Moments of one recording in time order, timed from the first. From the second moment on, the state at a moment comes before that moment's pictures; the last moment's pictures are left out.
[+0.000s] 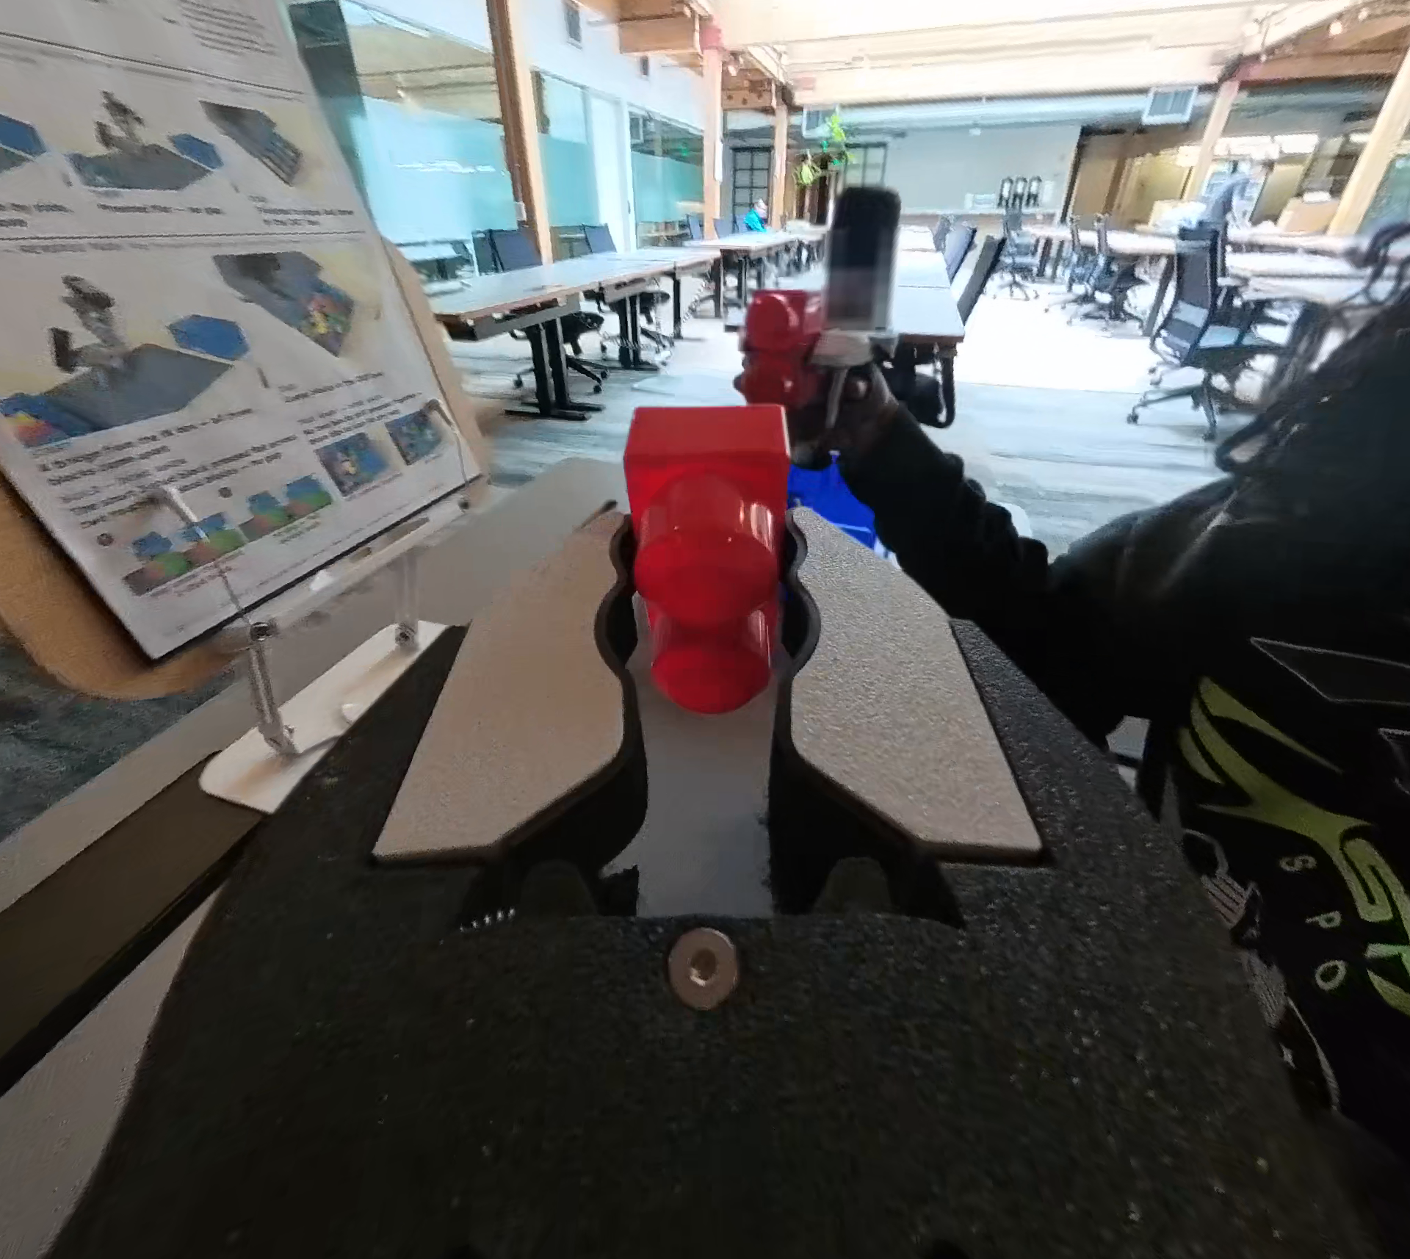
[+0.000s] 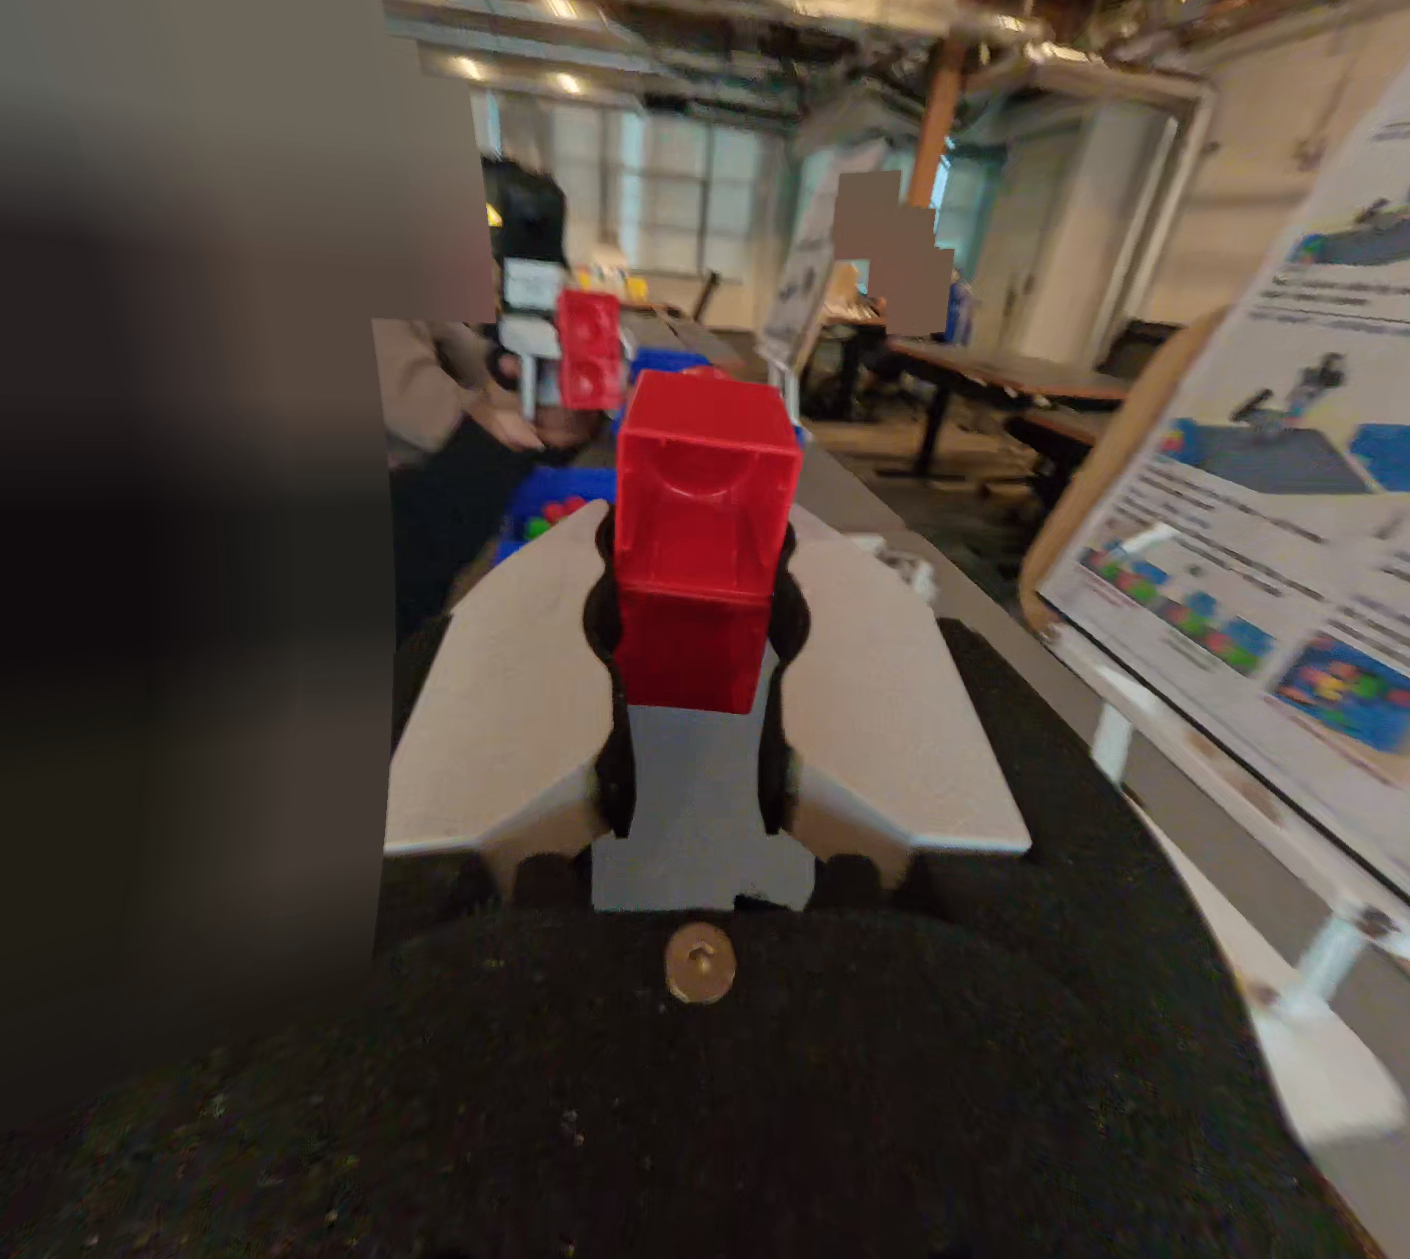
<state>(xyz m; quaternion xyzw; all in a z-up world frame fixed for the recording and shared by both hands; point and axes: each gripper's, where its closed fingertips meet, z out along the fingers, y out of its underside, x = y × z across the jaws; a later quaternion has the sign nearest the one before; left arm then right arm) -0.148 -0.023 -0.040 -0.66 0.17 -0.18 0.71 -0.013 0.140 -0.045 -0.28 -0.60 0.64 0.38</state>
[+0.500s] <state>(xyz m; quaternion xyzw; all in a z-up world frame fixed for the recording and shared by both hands) -0.129 0.000 -0.055 -0.70 0.19 -0.16 0.67 0.110 0.400 -0.214 -0.79 -0.43 0.17 0.40</state>
